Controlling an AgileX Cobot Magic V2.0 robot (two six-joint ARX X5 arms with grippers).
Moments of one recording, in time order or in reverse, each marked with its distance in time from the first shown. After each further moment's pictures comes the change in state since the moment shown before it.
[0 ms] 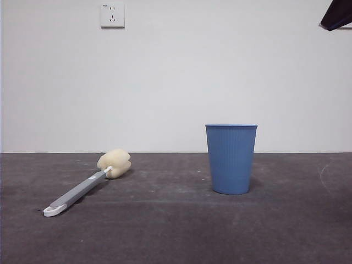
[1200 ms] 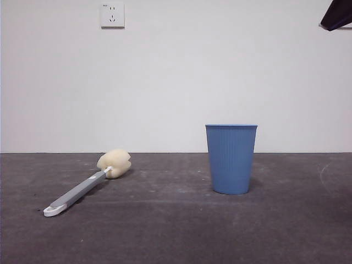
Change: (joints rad) left arm 0.027 -0.200 -0.209 -0.203 0.007 -0.154; right arm 0.000 0.000 0.000 -0.001 0.000 0.000
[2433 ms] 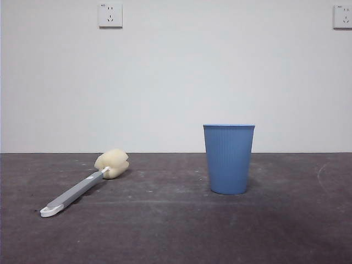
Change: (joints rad) left arm 0.000 0.000 0.000 0.000 0.000 0.000; right arm -0.422 -0.645 -0.533 0.620 0.180 -0.189
